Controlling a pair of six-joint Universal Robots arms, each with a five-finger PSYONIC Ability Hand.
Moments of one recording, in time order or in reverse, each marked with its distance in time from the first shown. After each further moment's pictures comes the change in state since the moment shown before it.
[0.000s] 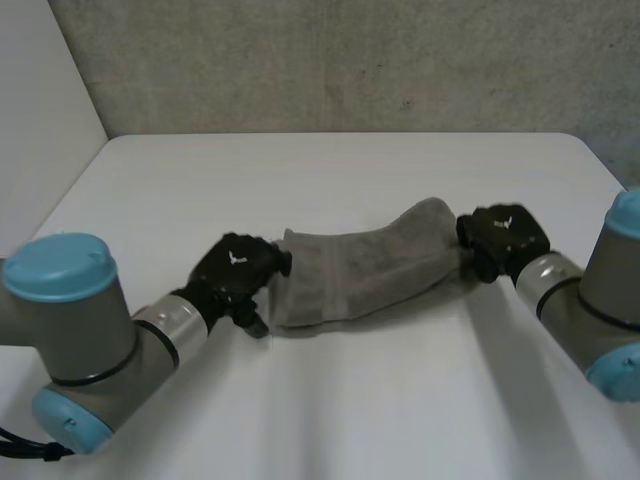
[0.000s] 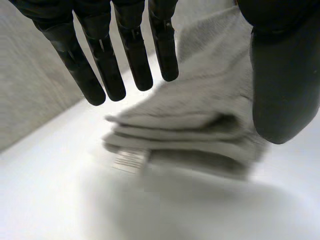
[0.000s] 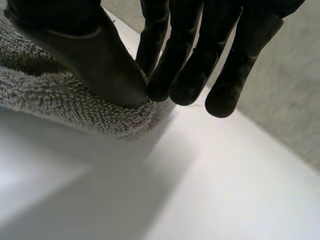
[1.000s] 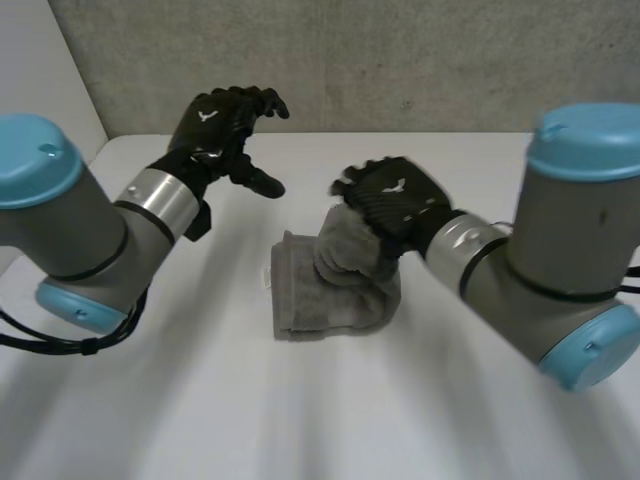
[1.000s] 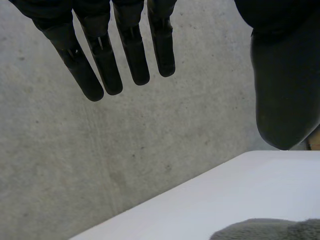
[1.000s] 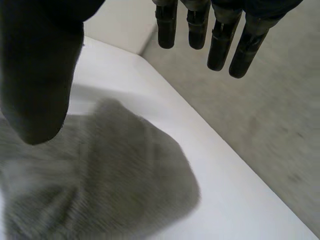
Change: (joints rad) left arm -0.006 -0.005 0.361 0.051 -0.065 -0.423; right arm 0.316 -0.043 -0.301 0.301 -0.013 0.017; left_hand -0.059 -0.065 -0.068 -0.049 -0.073; right_hand -0.986 -1.096 -1.083 -1.084 -1.074
